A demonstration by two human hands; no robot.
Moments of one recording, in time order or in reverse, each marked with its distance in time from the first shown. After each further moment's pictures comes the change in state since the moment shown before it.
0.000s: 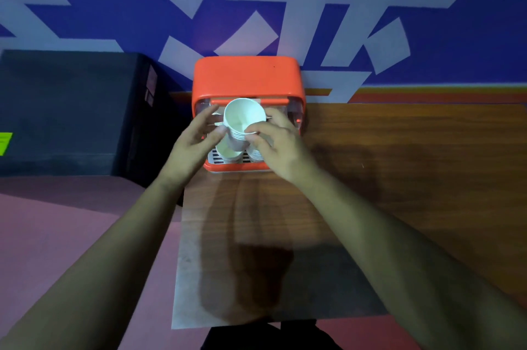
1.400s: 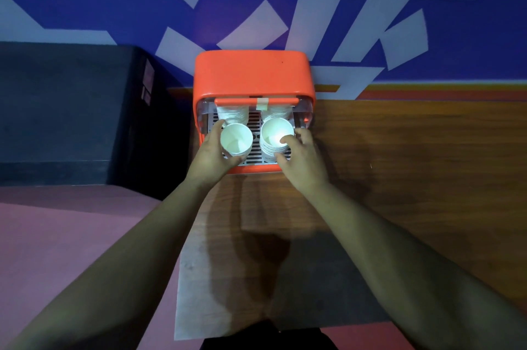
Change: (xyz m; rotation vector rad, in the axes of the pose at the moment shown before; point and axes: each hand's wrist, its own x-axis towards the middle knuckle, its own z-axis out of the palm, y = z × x) left_hand 0.033 -0.065 0.014 0.543 0.017 -0.093; right_hand -0.018 0.071 0.027 -0.436 -0.063 0.383
